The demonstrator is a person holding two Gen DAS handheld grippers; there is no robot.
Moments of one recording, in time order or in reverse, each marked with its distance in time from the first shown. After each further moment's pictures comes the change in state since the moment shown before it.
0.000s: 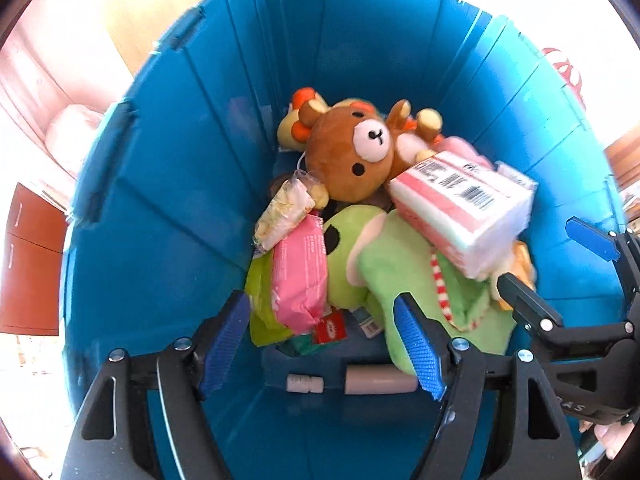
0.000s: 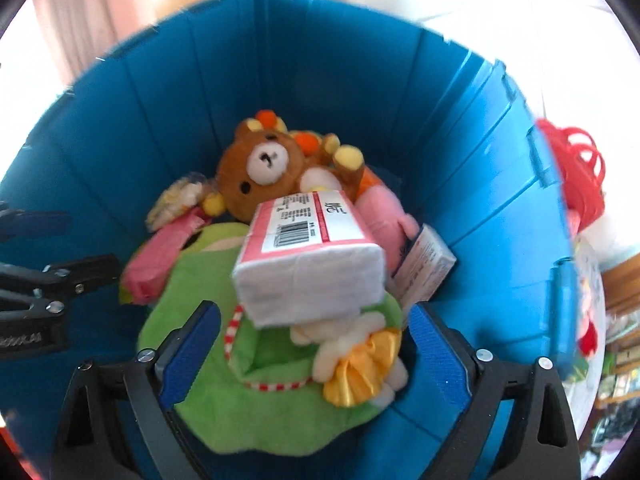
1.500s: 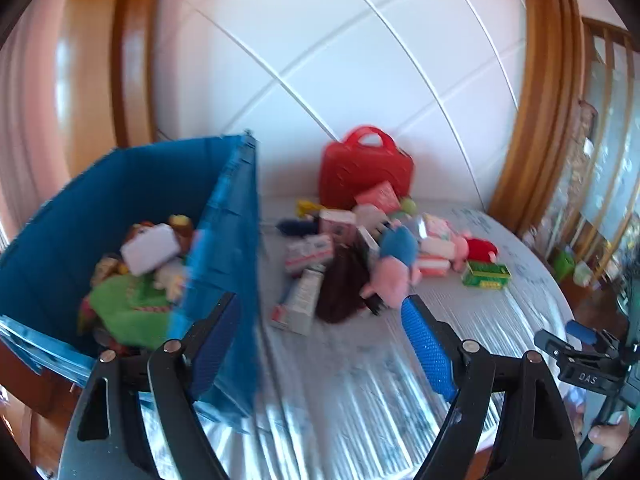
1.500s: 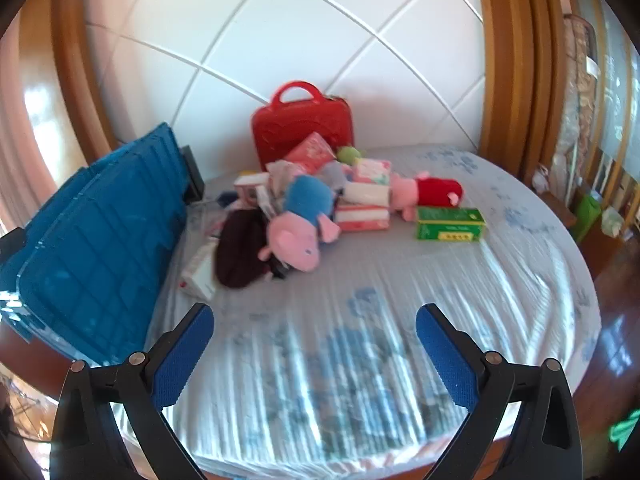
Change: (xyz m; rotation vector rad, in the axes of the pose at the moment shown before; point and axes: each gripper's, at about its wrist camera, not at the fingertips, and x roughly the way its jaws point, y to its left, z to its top) left arm -0.081 -0.339 -0.259 0.257 -0.600 -0.149; right arm -0.139 -0.356 -0.409 0.572 -0.376 -0.106
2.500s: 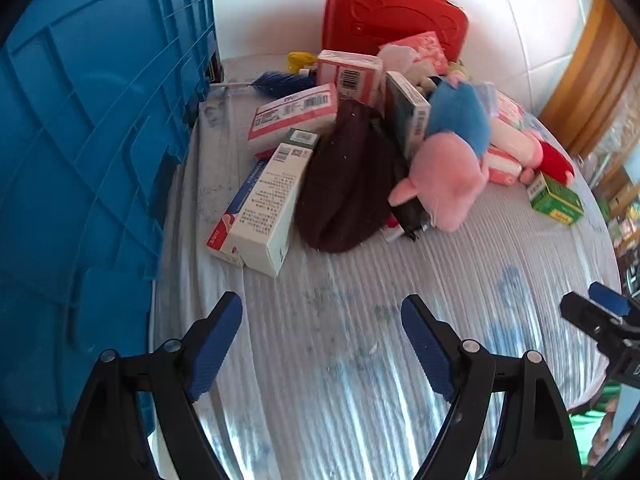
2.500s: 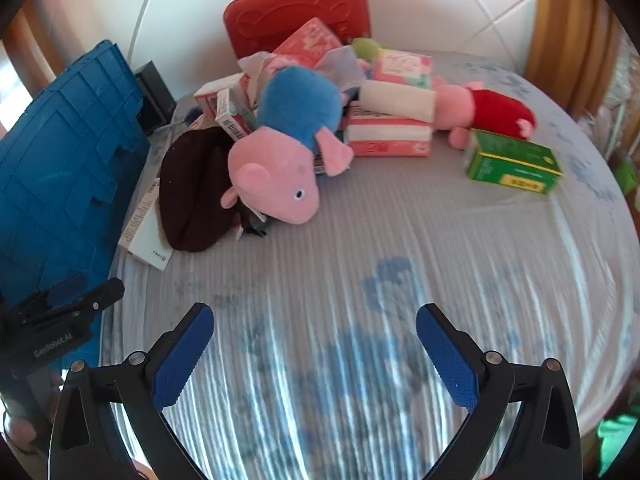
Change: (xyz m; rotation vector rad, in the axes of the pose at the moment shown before) left arm 0.261 -0.037 -0.054 0.052 0.420 -0.067; right arm 0.210 -0.002 0.025 -0.016 0.342 0.046
